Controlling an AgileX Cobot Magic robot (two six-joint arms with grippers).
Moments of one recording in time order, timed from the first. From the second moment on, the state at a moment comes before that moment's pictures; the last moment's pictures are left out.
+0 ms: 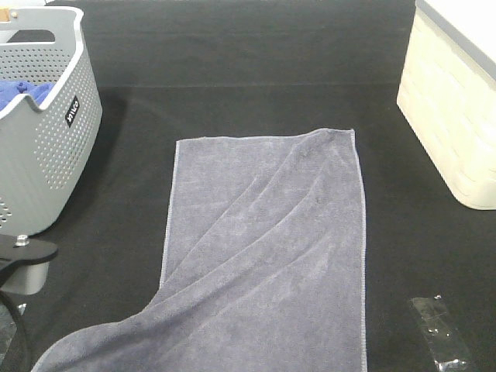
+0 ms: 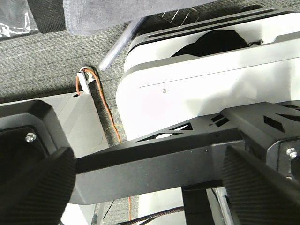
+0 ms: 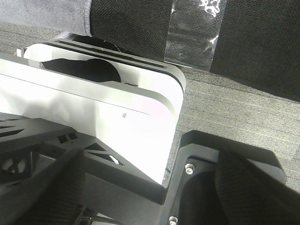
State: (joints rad) left arm -1.06 1.28 -0.76 -0.13 1.20 -0.87; right arm 0.22 0.94 -0.52 0.26 1.22 -0.06
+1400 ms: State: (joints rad) left arm -0.45 1.64 -1.15 0.24 0.50 -0.56; right arm 0.22 1.49 -1.27 0.25 1.03 -0.12
